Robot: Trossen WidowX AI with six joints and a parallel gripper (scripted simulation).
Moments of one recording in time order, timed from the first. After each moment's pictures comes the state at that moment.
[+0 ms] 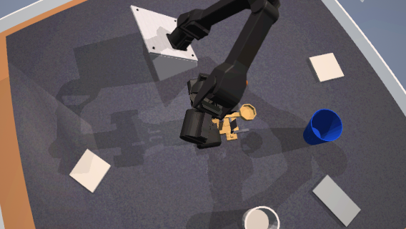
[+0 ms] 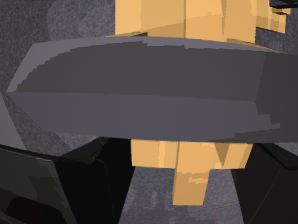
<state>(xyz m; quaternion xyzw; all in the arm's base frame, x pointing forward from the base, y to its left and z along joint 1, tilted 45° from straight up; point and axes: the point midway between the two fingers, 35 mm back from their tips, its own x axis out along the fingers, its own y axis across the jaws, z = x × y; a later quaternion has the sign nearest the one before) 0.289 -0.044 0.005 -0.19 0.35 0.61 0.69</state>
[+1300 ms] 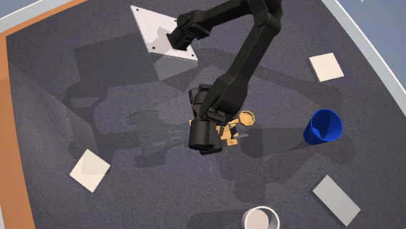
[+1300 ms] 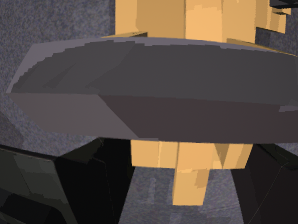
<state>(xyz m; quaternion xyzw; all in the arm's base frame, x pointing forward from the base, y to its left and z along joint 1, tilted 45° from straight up) 0.298 -0.016 -0.024 -0.20 0.34 0.61 0.68</state>
